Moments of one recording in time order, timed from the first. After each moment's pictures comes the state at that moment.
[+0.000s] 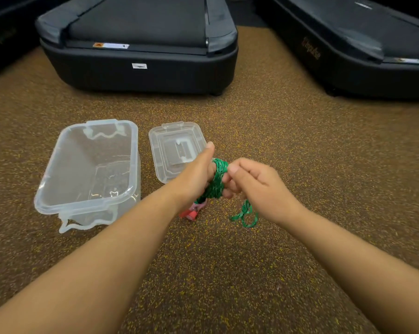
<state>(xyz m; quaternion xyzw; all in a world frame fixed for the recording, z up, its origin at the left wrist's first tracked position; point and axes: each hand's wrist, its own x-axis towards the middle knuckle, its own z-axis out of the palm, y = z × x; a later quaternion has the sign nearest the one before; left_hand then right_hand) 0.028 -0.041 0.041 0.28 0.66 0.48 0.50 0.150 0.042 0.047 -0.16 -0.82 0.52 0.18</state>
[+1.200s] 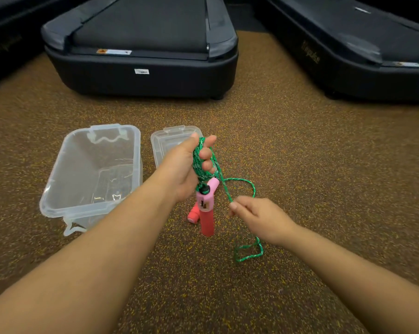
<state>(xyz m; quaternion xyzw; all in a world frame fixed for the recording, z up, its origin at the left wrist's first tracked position) 0.010 -0.038 0.060 0.11 0.48 0.72 0.49 0.170 0.060 -0.011 -0.23 -0.93 0.30 0.00</state>
